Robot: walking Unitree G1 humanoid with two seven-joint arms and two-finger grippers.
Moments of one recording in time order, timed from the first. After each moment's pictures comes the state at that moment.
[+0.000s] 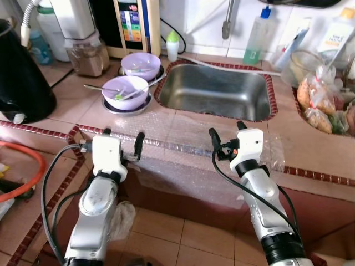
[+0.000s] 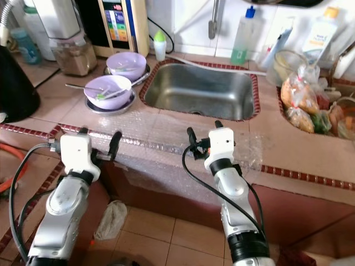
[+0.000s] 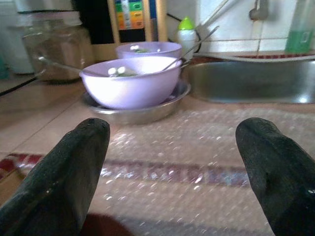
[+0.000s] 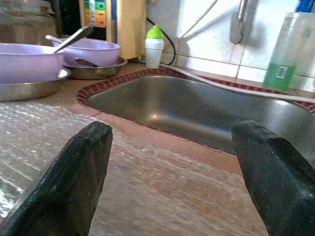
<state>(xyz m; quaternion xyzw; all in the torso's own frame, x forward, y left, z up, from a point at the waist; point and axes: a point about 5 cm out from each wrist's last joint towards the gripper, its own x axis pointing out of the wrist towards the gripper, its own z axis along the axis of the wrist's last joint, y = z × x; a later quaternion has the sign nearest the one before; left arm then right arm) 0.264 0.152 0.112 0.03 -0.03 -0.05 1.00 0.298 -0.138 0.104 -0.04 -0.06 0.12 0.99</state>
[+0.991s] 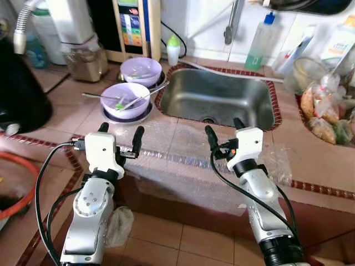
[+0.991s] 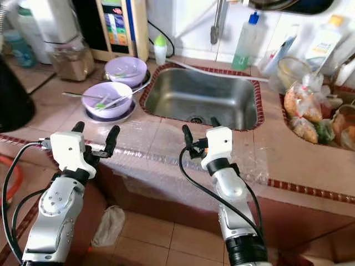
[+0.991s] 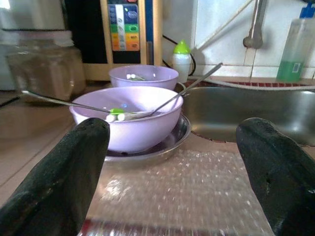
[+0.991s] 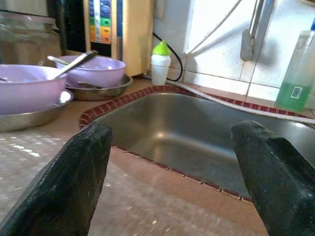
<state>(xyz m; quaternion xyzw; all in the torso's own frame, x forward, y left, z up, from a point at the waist) 0.259 0.149 0.131 0.01 -0.07 -0.07 1.00 0.293 -0.132 0.115 -0.03 -0.09 0.13 0.99</state>
